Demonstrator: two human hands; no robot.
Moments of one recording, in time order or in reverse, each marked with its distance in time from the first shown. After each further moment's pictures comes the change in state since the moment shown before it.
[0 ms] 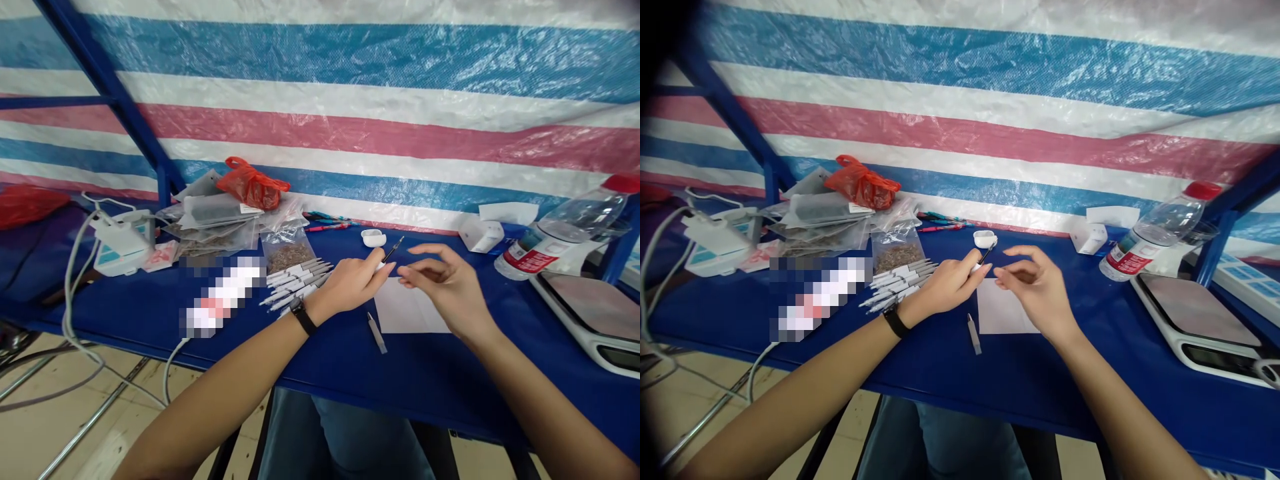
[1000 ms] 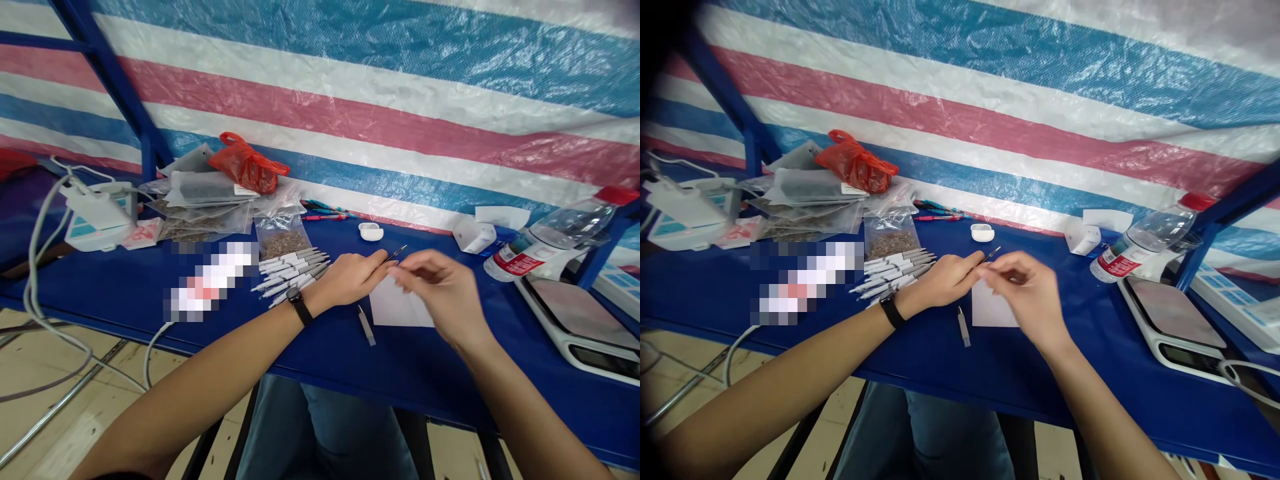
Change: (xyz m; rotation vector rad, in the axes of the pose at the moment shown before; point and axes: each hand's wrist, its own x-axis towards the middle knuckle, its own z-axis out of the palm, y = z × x) left_hand 0.001 -0.006 0.011 -0.021 0.022 0.103; right_hand -0.013 -0.013 0.012 -0.072 -0.017 -0.003
